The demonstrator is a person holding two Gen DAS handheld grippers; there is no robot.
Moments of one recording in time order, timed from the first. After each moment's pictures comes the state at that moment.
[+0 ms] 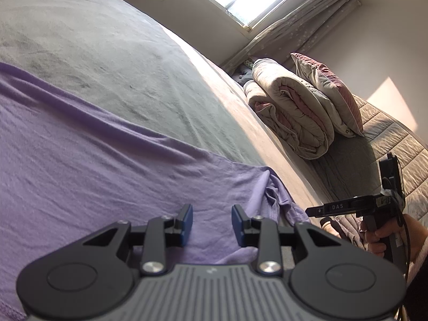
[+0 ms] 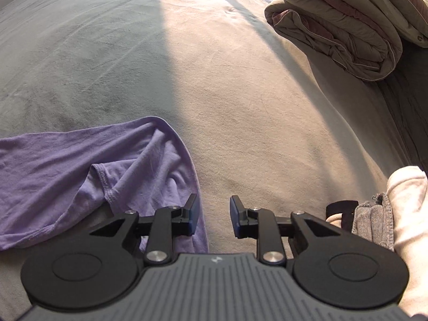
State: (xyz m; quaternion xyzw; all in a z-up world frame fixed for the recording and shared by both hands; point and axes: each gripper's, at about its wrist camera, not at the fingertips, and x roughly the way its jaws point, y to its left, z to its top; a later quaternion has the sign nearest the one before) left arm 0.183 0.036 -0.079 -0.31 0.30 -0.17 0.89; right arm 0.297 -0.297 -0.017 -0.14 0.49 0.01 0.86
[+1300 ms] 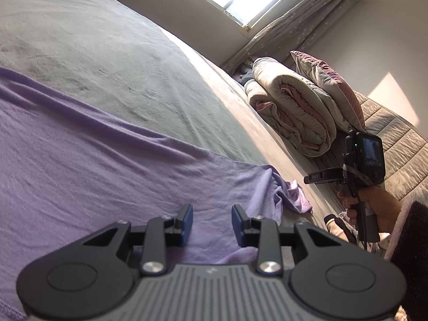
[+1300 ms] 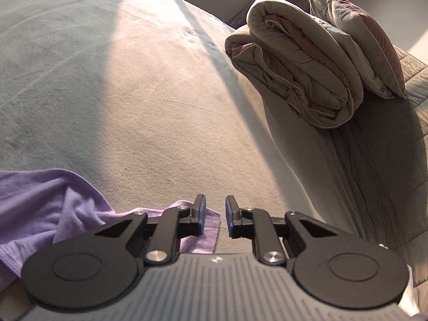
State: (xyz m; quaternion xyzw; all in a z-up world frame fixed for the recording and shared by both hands) left arm 0.182 0.033 -0.078 -0.30 0.30 -0.17 0.89; right arm 0.355 -0.289 -0.023 -0.24 0.40 -0.10 0.88
